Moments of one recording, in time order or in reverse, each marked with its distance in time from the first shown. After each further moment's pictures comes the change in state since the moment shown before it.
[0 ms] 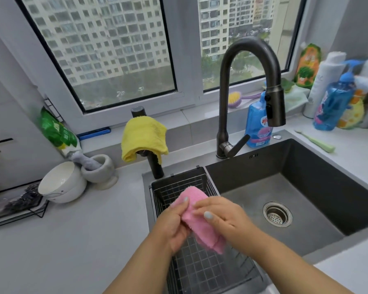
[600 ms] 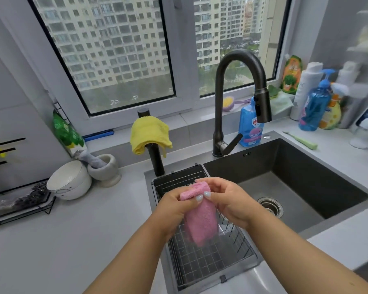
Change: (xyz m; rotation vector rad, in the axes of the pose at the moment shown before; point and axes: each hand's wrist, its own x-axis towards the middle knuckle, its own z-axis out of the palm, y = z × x) left_hand -0.063 0.019 0.001 0.657 -0.255 0.357; right_hand 0.000 -0.026 -0.003 0.880 -0.011 0.344
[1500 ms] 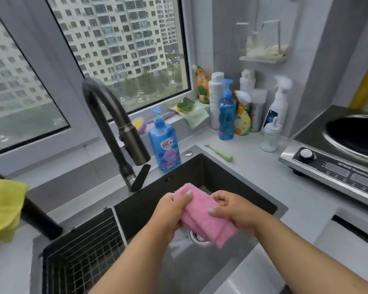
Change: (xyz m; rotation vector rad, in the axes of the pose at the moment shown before) left_hand 0.179 0.011 0.228 0.012 -0.055 -0.290; right_hand -0.063 -0.044 -0.276 -0.171 0.305 0.206
